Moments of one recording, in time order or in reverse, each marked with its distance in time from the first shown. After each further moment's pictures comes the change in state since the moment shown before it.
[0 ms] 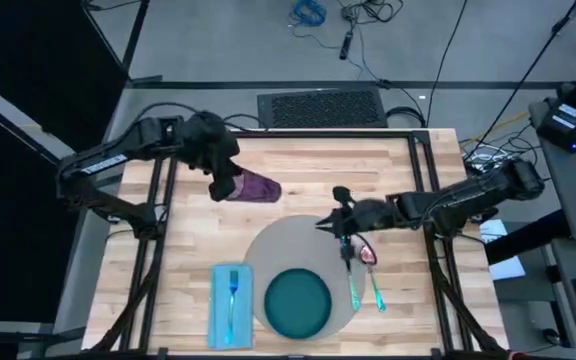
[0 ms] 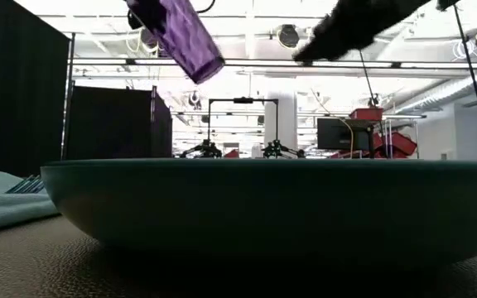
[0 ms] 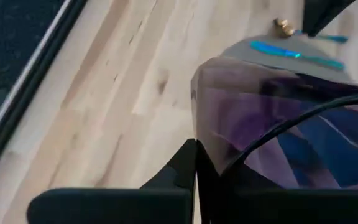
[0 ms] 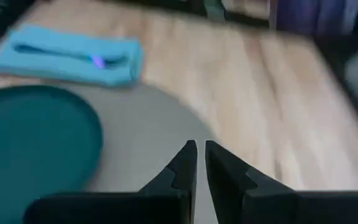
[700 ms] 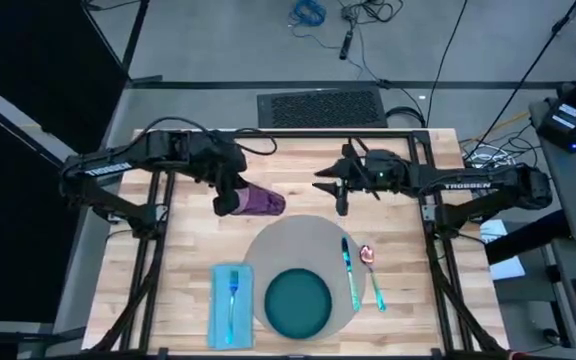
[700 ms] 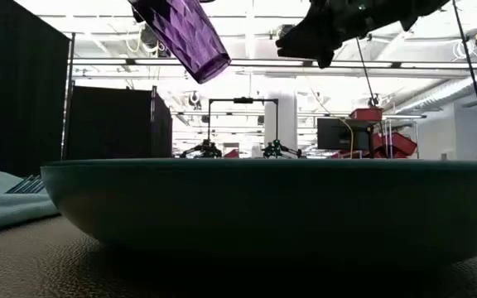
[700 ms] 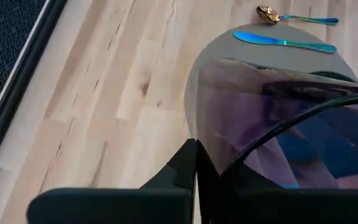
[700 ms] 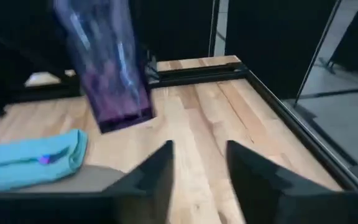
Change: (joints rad) left arm -0.130 0.027 0.000 0.017 -0.084 -0.009; right arm -0.354 -0.070 0.000 0.159 -0.189 0.204
